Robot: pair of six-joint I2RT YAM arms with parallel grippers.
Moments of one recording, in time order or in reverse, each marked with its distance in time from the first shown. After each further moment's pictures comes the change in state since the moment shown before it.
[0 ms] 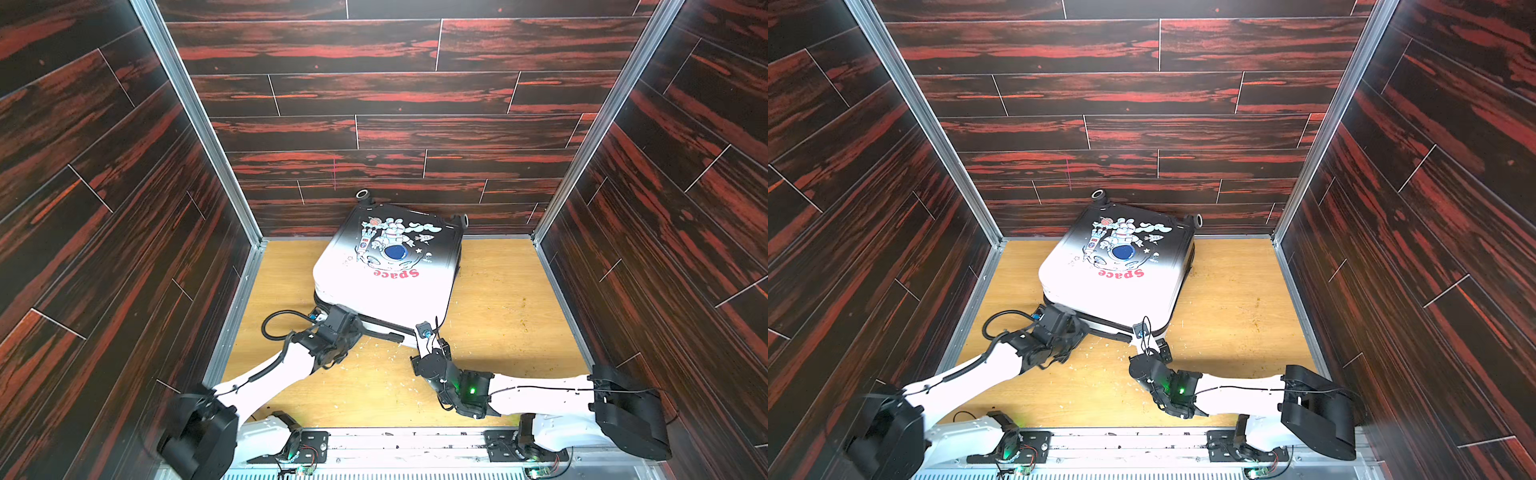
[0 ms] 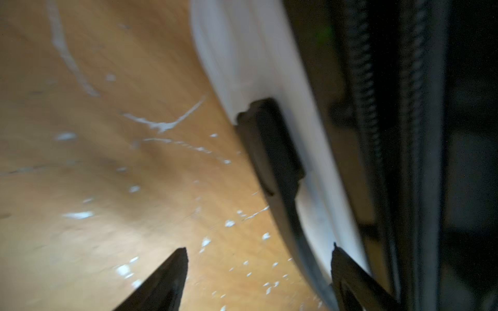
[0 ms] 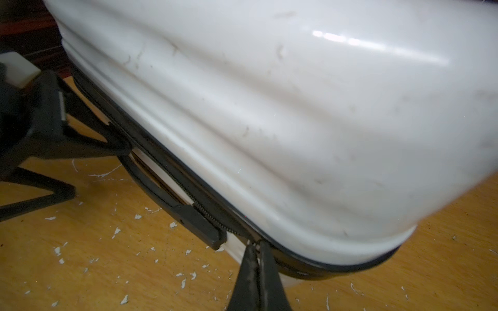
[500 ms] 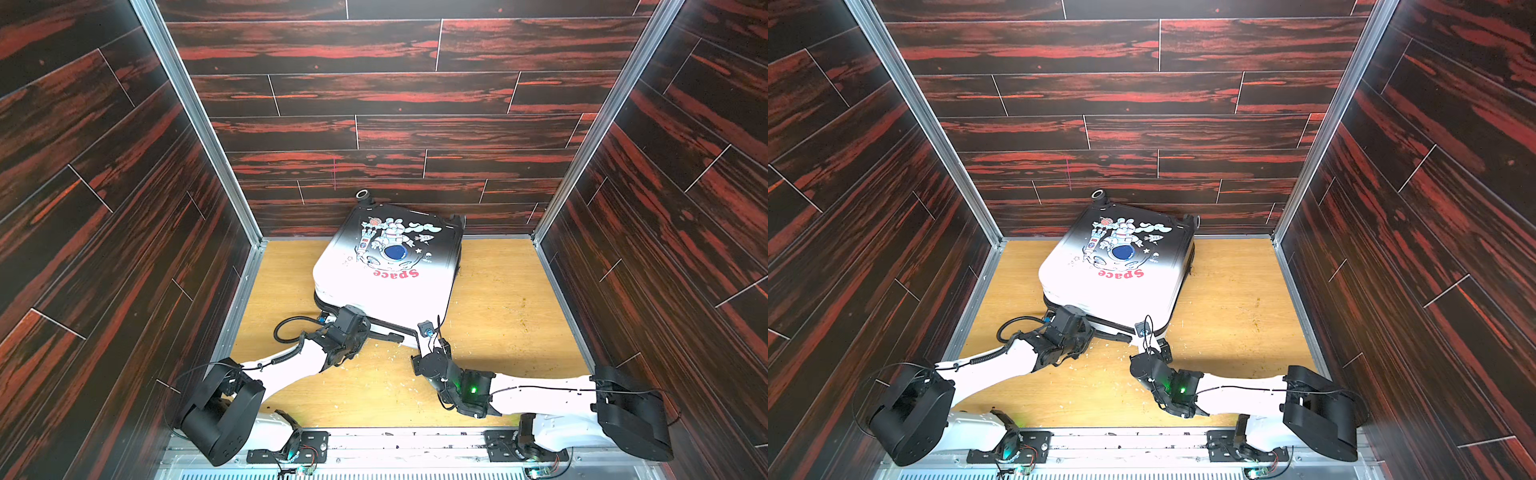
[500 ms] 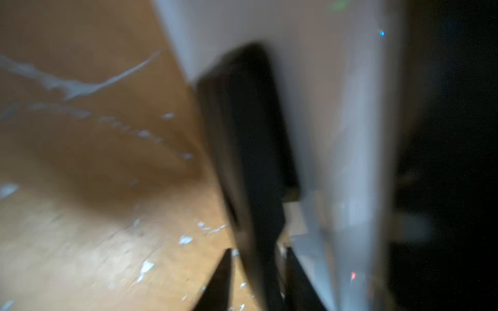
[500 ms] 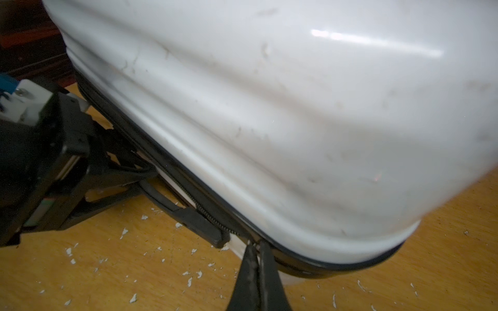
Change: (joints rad) left arm -0.016 0.124 -0.039 0.219 0.019 -0.152; right arm -0.005 -0.007 -0.005 -0.006 -0.017 0.032
